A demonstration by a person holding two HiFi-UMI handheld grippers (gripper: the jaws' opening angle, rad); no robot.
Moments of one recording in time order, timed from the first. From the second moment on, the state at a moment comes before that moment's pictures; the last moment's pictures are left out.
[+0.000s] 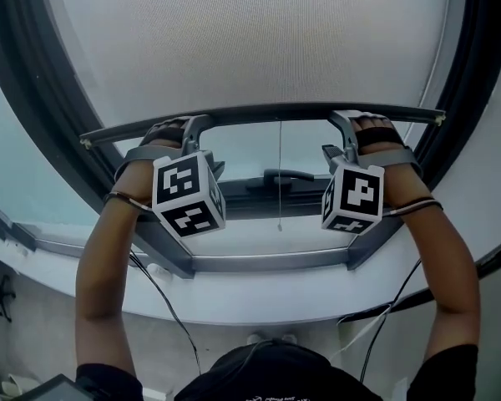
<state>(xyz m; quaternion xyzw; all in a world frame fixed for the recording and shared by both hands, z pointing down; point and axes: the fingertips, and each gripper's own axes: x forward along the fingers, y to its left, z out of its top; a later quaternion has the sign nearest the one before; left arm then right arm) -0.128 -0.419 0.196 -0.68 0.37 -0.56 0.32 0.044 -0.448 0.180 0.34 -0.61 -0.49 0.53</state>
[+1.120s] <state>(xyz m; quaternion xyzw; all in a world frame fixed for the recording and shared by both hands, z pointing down) -0.118 -0.398 0.375 -0.71 0.29 -0.60 0.23 0.053 -0.422 0.361 0.22 -0.67 -0.37 0.60</state>
